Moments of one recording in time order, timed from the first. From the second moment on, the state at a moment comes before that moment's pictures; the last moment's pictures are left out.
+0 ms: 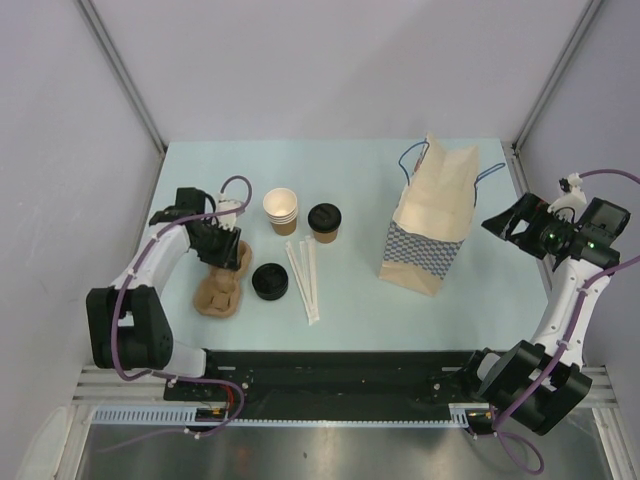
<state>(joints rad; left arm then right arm) 0.02 1.41 1.02 -0.83 0.33 0.34 -0.61 1.11 1.06 -0.72 -0.82 0.07</state>
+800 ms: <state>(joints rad) -0.02 1.51 1.03 -0.84 0.34 0.43 -0.60 1.11 1.06 -0.72 -0.79 0.10</state>
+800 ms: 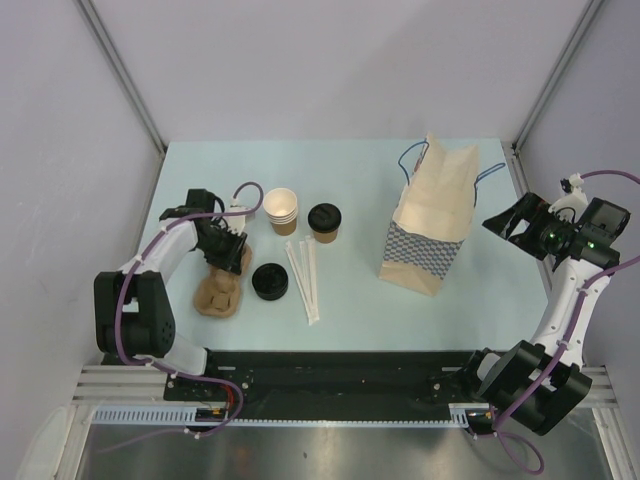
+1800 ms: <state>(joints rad) -0.02 1.45 1.15 -0.93 0.26 0.45 -0.60 1.11 1.03 -0.72 -0.80 0.12</state>
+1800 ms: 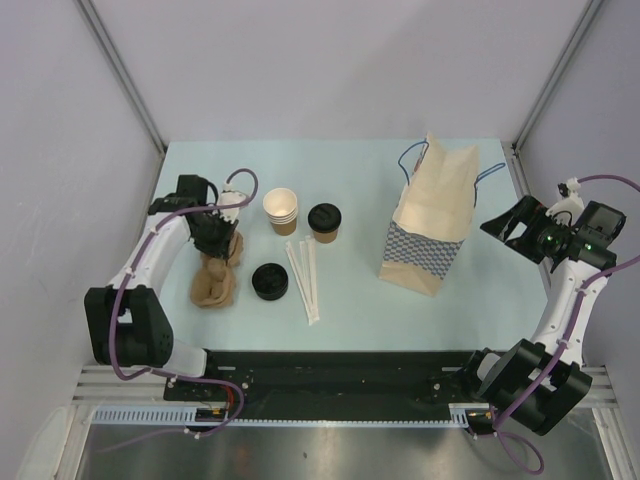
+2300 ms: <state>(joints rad) -0.04 1.40 1.18 -0.93 0.11 0.45 -0.60 1.11 1.02 -0.70 -0.80 0.13</state>
